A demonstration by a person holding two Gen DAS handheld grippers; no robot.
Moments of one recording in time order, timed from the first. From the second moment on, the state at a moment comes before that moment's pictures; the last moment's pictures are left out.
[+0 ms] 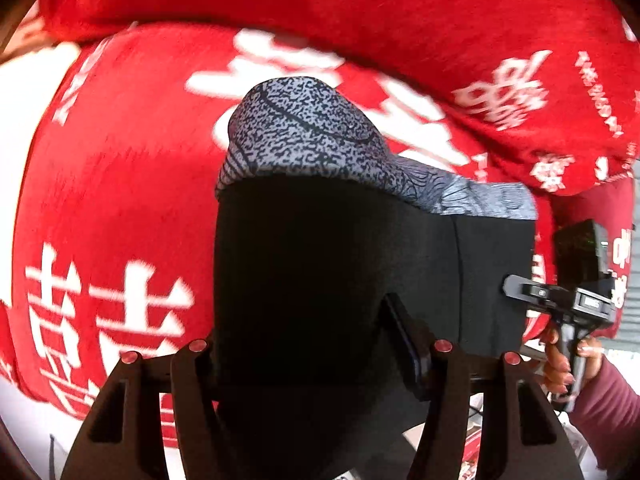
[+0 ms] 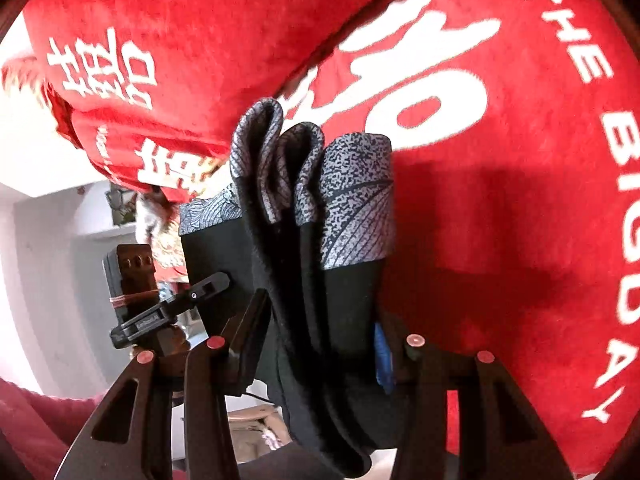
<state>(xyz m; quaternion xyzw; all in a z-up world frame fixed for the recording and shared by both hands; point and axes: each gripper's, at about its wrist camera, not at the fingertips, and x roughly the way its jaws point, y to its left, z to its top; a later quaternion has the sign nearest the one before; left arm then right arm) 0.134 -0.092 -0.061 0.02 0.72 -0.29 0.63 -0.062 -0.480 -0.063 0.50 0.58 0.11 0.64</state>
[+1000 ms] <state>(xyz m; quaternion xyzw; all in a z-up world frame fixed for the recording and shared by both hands) 0.139 -0.105 -0.061 0.17 0.65 -0.23 0.70 -0.033 -0.457 -0.045 0.36 0.62 -0.01 0.70</state>
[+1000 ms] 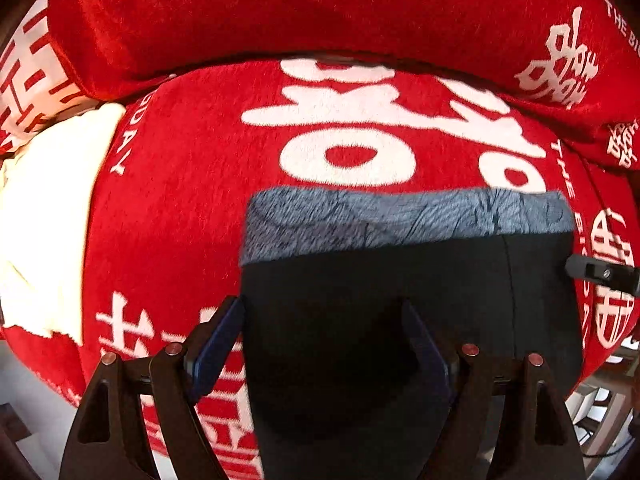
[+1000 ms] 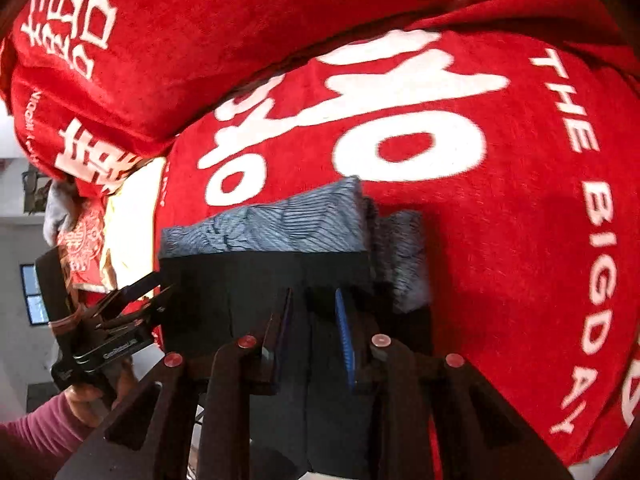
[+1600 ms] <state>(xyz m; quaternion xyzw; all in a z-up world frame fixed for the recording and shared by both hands) 0.096 -0.075 -0.009 0.17 0.67 -0.24 0.68 -0.108 -0.396 0.020 0.34 0.65 -0.08 0.68</state>
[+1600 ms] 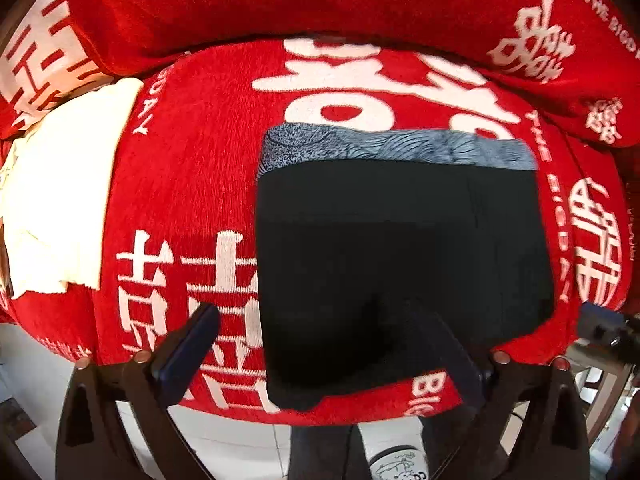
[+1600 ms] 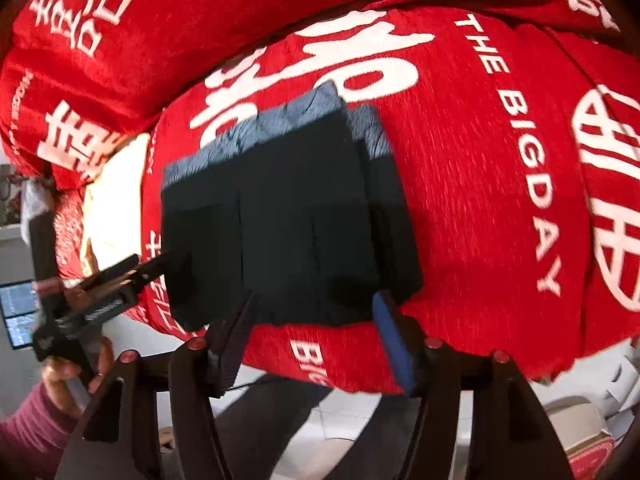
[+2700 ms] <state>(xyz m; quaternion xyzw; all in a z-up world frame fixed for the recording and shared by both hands) 0.033 -0.054 0.089 0.19 0.63 -0.23 0.72 -0.127 -0.343 0.111 0.23 0.65 -0.14 0.71</state>
